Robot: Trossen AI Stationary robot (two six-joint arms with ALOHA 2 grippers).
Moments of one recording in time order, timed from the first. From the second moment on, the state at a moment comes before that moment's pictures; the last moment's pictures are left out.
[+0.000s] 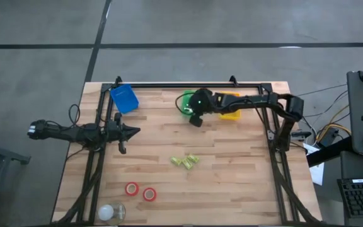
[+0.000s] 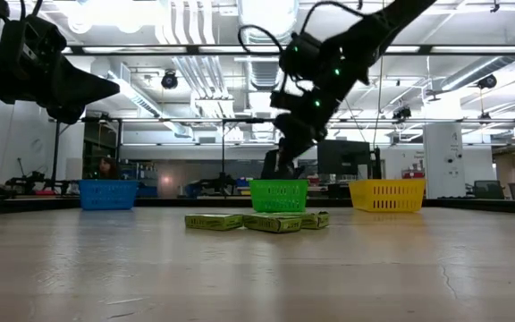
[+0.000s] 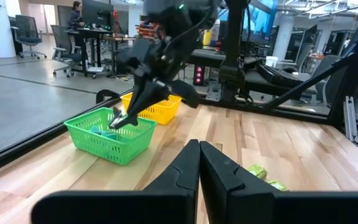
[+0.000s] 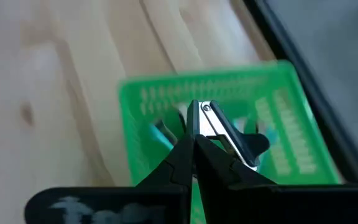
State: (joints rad) left arm -0.16 0.13 0.01 0.07 -0.39 -0.11; right arm -0.32 1.80 1.17 -0.23 0.18 -0.04
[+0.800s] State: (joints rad) left arm -0.16 0.13 0.01 0.07 -0.39 -0.11; right arm -0.35 1.80 1.07 -0.13 0.15 0.05
